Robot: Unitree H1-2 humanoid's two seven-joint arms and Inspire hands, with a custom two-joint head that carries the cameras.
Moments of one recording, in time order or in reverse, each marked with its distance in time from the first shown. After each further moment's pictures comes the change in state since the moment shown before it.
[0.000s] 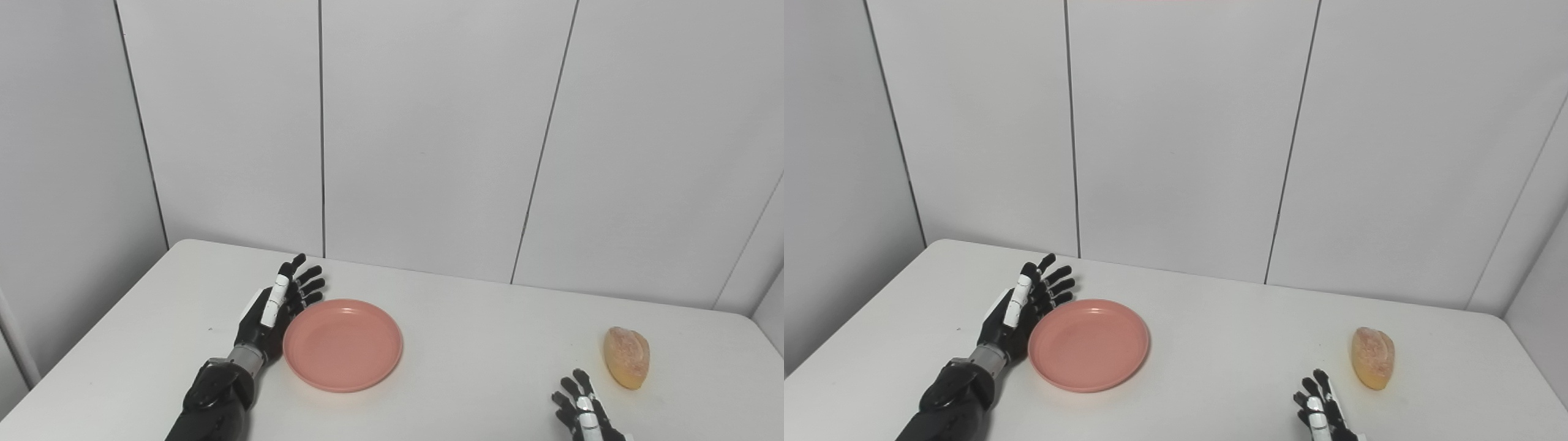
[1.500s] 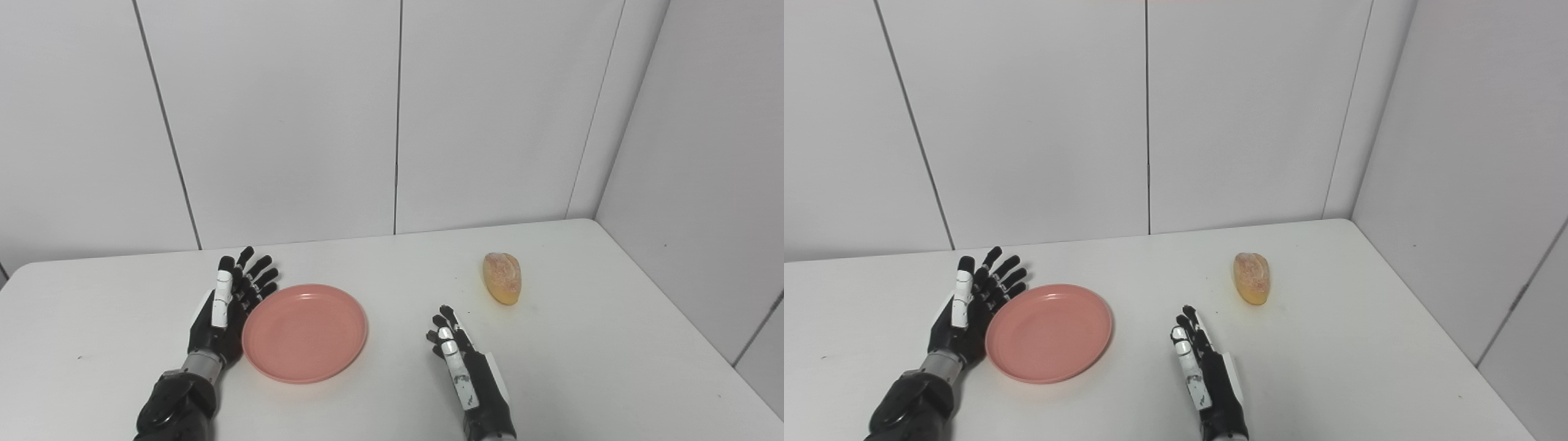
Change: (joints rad) left arm -0.020 -0.126 -0.054 -0.020 0.020 0.069 -0.011; right arm 0.008 0.098 0.077 -0.027 -0.107 0.051 -0.113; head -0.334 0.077
